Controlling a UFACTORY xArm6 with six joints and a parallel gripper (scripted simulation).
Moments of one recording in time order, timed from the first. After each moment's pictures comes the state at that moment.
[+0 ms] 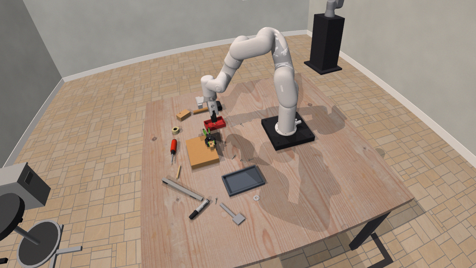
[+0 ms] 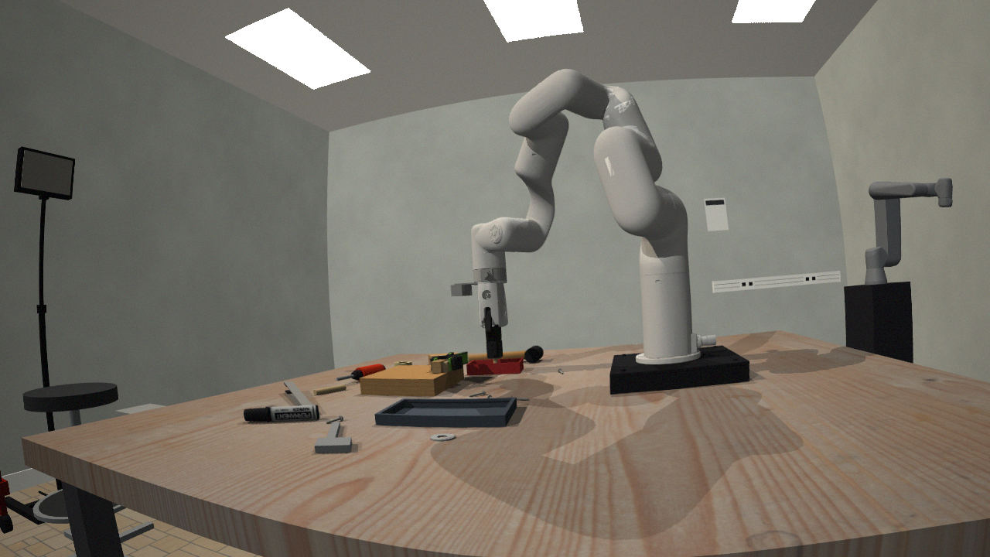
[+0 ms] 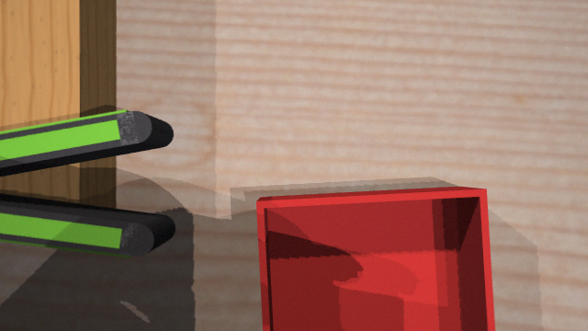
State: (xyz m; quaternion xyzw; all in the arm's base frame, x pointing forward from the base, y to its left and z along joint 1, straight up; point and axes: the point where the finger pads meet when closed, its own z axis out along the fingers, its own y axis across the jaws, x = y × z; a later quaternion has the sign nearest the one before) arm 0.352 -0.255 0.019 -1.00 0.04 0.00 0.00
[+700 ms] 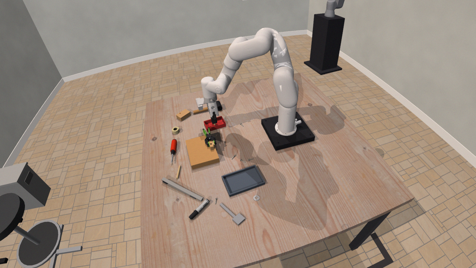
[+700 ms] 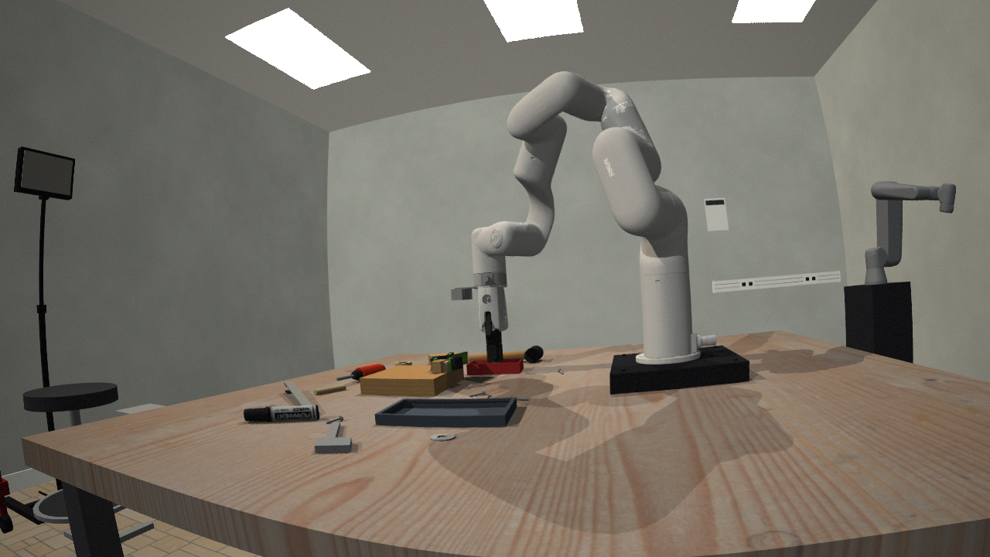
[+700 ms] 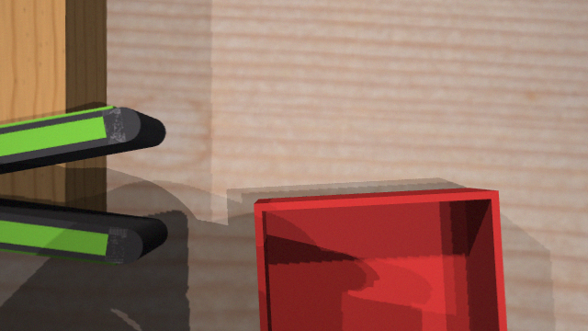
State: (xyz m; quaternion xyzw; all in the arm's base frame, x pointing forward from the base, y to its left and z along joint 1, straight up) arm 0.352 -0.255 0.009 -1.00 0.04 0.00 0.00
